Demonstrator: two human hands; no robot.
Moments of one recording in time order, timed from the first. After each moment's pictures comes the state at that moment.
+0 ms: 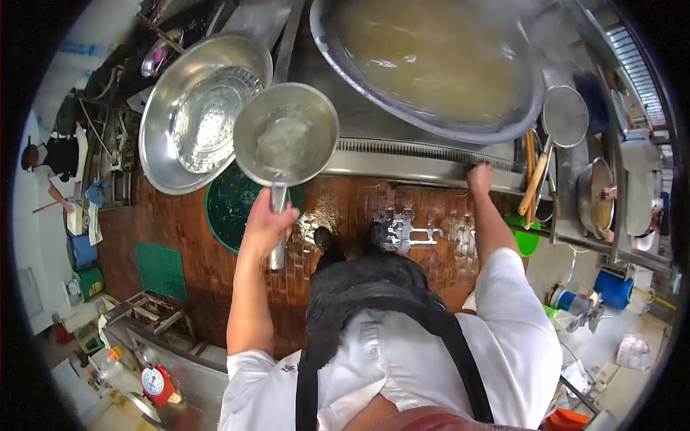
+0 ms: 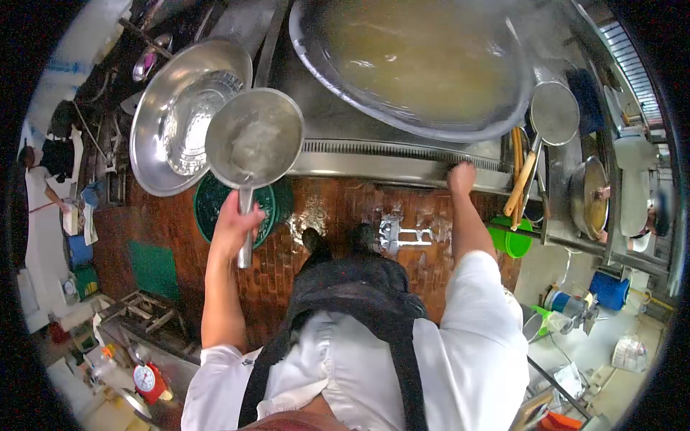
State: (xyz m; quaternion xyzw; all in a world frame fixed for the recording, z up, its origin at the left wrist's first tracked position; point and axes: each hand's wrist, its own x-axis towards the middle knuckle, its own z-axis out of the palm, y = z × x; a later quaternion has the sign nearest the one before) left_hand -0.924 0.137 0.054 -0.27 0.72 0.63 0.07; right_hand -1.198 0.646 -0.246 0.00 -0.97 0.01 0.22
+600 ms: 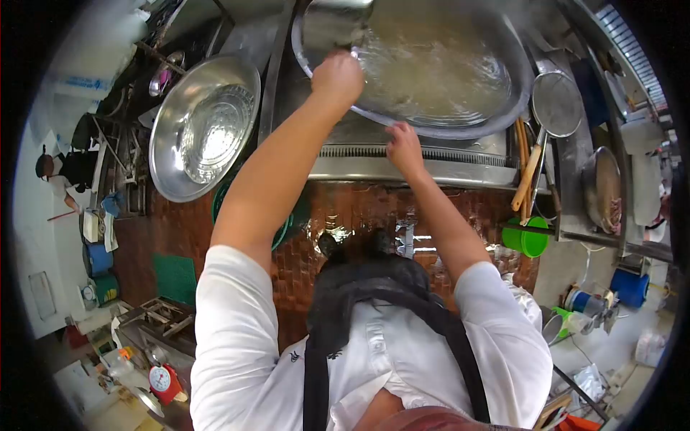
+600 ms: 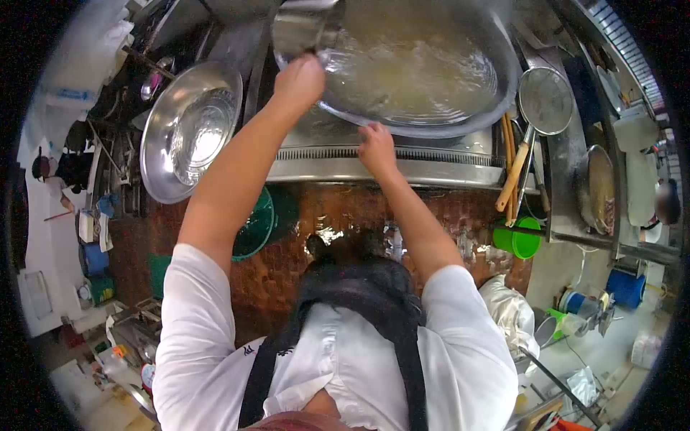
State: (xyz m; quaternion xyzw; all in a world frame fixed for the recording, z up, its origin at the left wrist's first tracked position) left_hand -1.210 0.264 0.099 -0.04 0.99 0.10 -0.03; right_hand -1.178 0.461 -0.105 0.27 -0.88 0.36 0.14
